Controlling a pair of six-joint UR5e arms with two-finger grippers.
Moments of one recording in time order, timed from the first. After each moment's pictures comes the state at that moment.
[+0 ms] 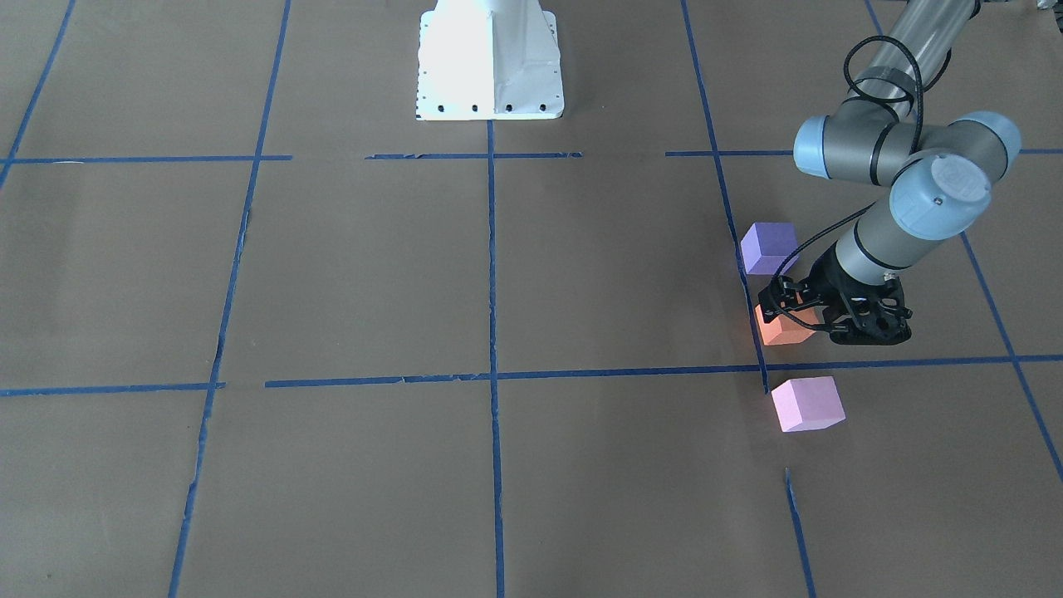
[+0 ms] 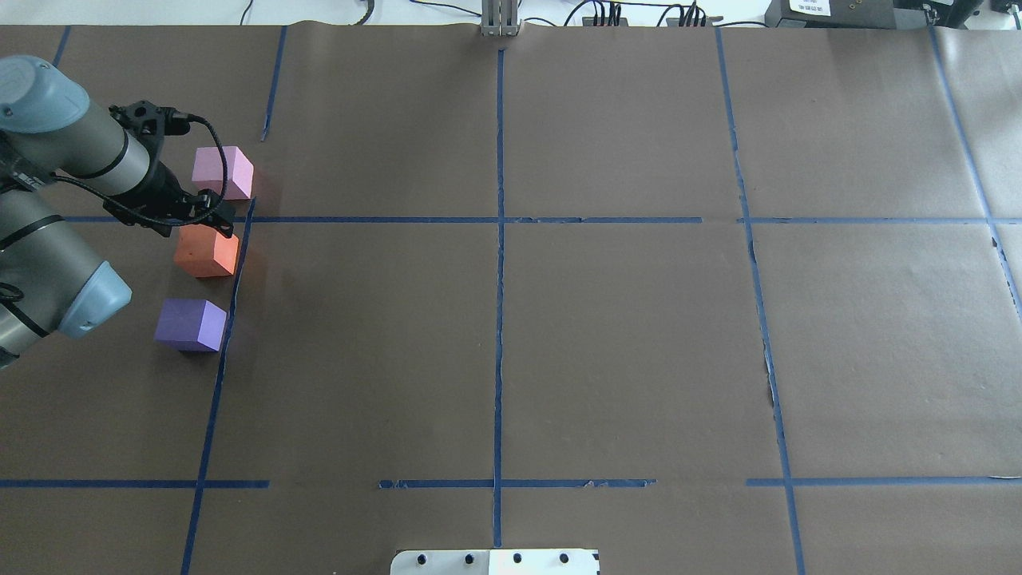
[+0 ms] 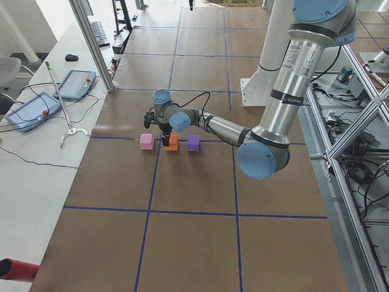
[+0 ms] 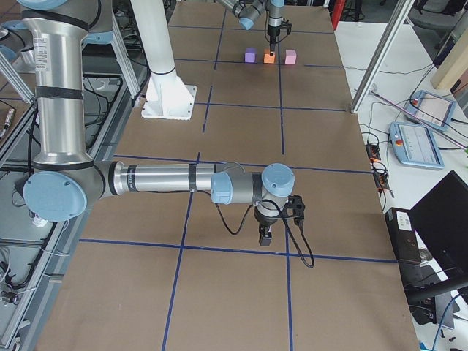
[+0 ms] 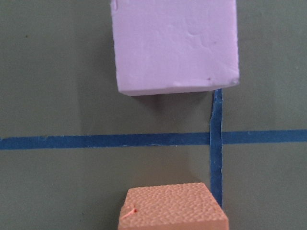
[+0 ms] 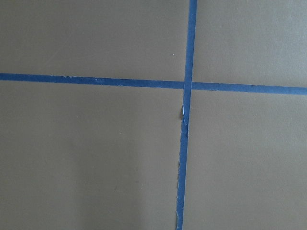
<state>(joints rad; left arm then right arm) -0.94 -1.88 -1.57 -1.89 -2.18 -0.82 1.48 -1.59 1.63 -1.57 2.36 0.05</state>
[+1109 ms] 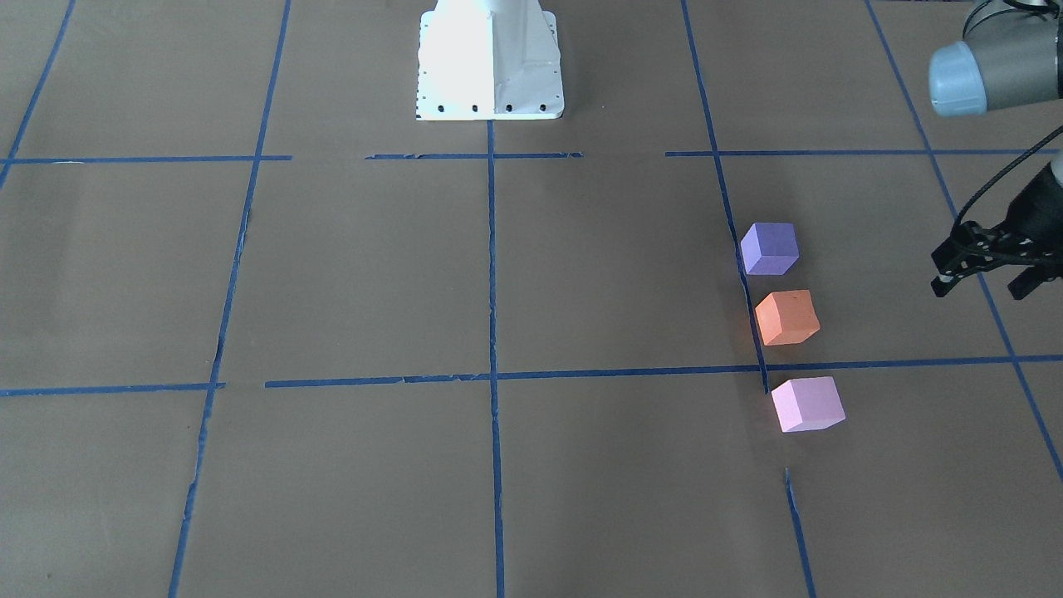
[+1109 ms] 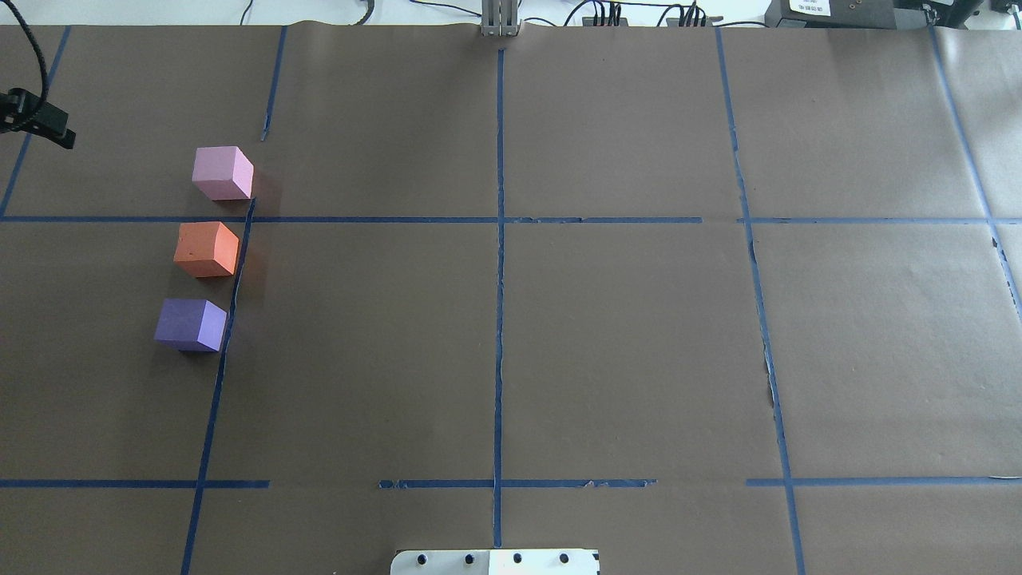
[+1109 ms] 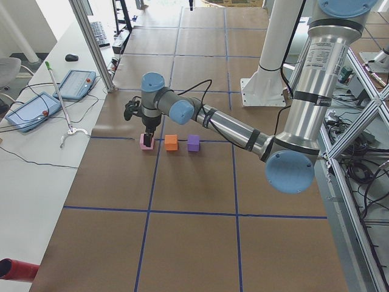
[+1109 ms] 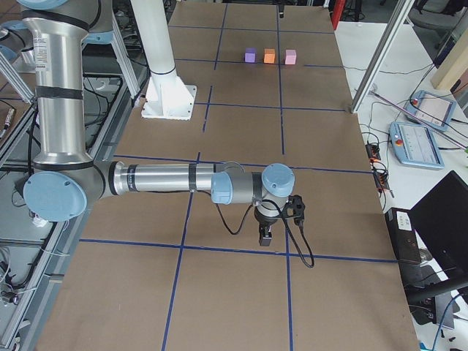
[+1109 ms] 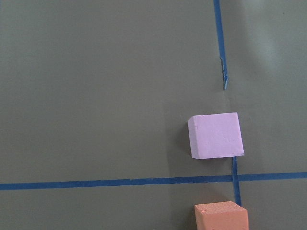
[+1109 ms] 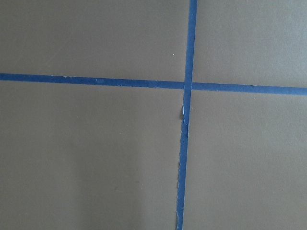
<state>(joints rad) -1.28 -1.76 -1.76 -1.69 -2.20 -0.41 1.48 -1.59 1.63 -1.57 2.36 0.05</state>
